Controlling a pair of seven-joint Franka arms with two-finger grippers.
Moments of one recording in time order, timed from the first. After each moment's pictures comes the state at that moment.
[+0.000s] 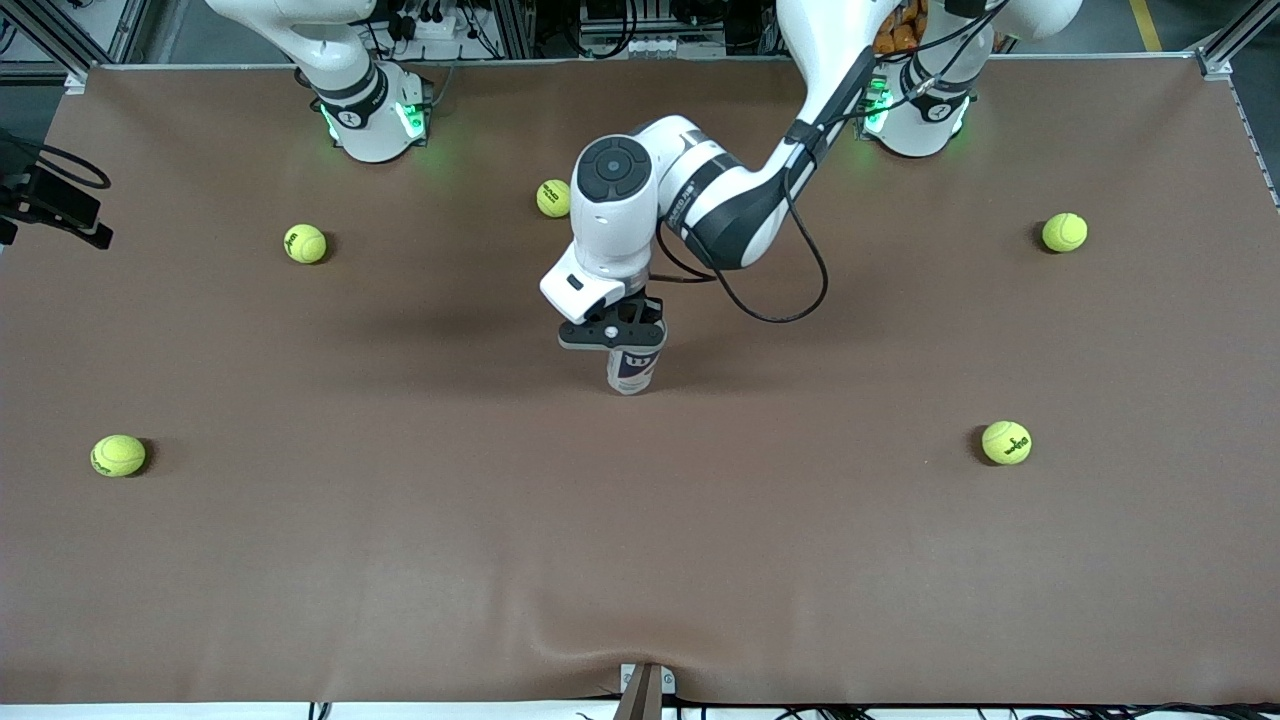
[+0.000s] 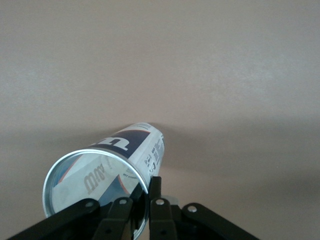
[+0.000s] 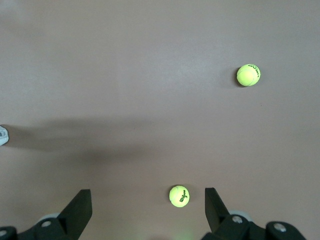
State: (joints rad) left arm -0.87 0.68 0.01 -1.28 -0.02 2.06 -0.82; right arm -0.03 0.01 -0.02 -1.42 -0.01 1.41 0.00
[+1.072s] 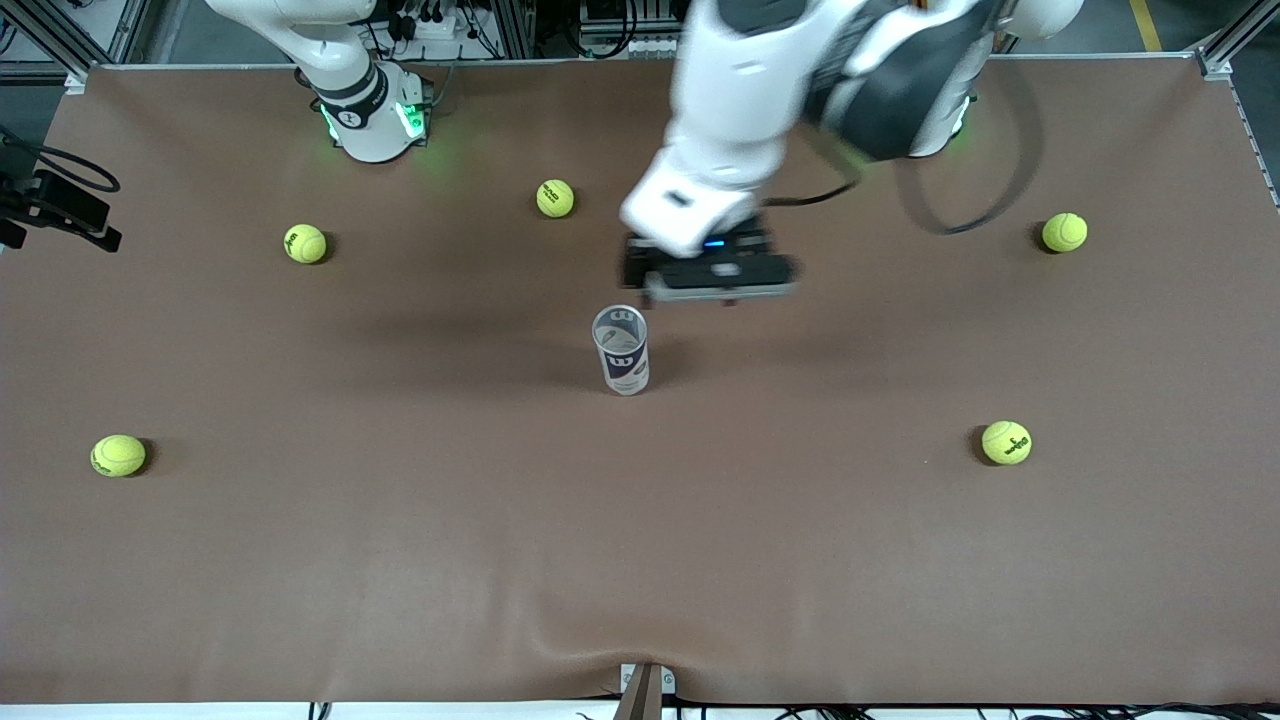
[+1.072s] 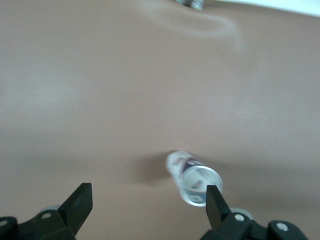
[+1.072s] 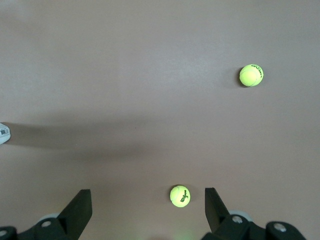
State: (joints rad) left arm -0.73 0.35 0.09 -1.24 -0.01 1.76 -0.79; right arm -0.03 0.02 -0.01 -1.42 -0.01 1.41 0.00
